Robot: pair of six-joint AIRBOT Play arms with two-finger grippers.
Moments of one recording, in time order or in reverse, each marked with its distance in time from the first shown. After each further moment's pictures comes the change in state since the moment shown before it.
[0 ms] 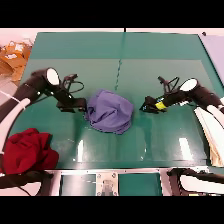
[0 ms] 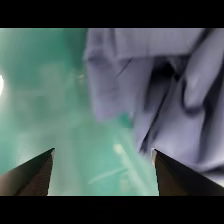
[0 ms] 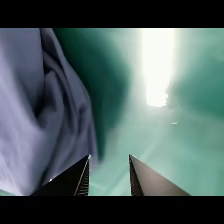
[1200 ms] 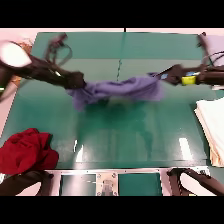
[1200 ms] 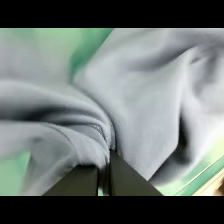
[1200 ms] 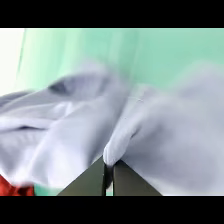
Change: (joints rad) left arm 0.010 0.312 0.250 -0.166 -0.003 0.081; right arm -0.201 0.389 0.194 0.254 0.082 -0.164
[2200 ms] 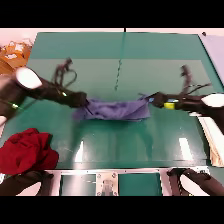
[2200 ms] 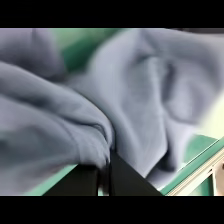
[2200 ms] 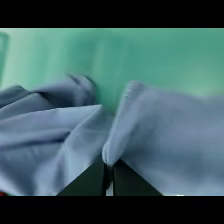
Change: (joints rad) left arm 0.000 -0.046 -0.419 -0.151 0.148 0.118; right arm 0.192 -0.027 -0.454 0.023 -0.355 -0.076
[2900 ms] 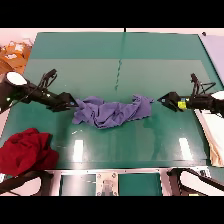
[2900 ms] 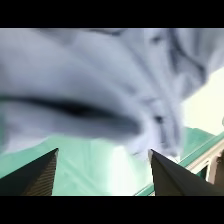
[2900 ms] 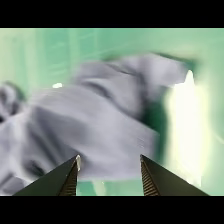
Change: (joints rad) left arm 0.304 -0.102 0.025 -0.012 -0.215 0.107; right arm -0.349 -0.152 0.080 -0.101 0.196 0.004
